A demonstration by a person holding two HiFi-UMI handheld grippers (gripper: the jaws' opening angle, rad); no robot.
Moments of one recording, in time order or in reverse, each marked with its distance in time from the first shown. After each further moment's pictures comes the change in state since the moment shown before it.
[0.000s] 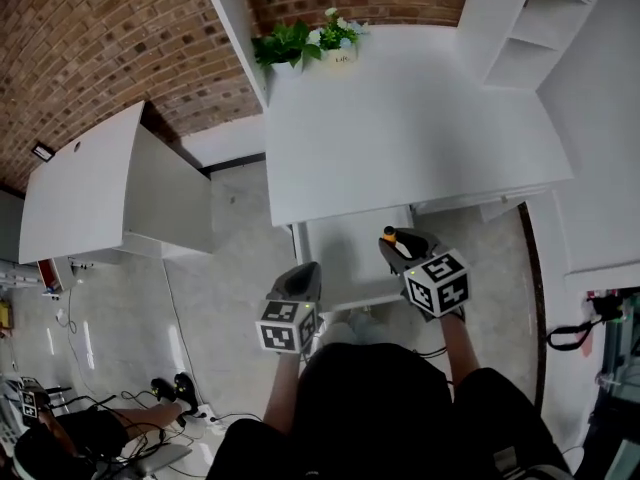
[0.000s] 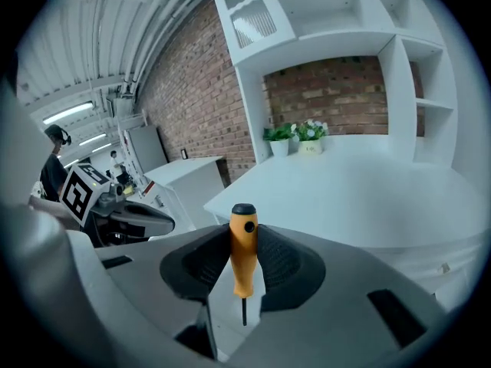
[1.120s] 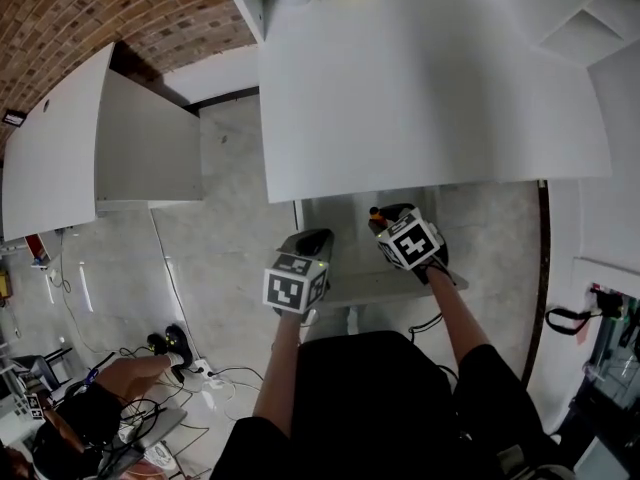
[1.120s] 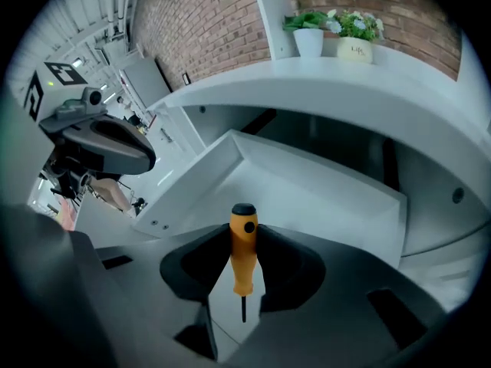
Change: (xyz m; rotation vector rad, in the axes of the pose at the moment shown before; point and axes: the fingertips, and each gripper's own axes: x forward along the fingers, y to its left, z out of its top) left arm 0.101 0.054 -0.071 -0.045 0.325 -0.116; right arm 0.177 -0.019 -0.152 -0.107 0.536 0.133
